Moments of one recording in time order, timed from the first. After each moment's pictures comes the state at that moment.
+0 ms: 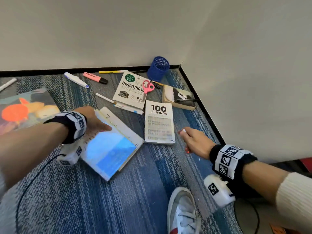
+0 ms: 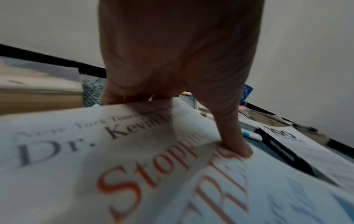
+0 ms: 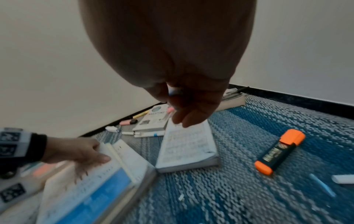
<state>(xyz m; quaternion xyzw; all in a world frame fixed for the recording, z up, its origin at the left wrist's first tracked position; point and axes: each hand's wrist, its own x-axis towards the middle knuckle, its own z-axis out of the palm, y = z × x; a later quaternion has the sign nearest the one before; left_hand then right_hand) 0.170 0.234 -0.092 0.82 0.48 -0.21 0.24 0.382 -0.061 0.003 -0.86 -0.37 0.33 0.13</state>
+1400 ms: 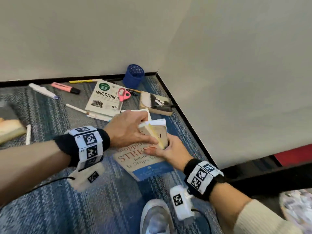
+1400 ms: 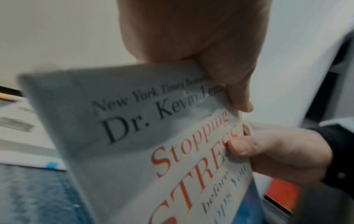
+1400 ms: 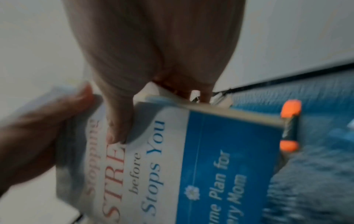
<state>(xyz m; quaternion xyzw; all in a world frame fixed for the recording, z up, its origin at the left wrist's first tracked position) 0.268 0.093 0.014 0.93 0.10 0.07 0.36 0.371 -0.081 0.006 -0.77 -0.30 0.38 0.40</state>
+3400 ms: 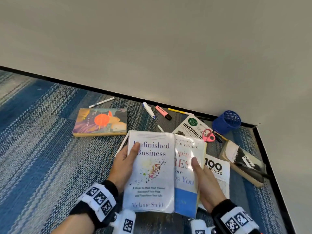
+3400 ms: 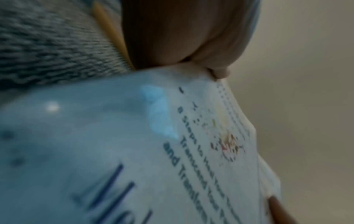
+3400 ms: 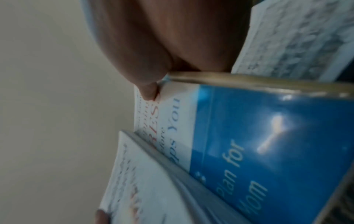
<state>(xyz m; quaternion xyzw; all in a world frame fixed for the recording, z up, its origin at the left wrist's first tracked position) 0.129 0.109 -0.062 0.35 0.52 0.43 0.66 0.356 0.049 -0.050 -0.61 -0.21 0.58 0.49</state>
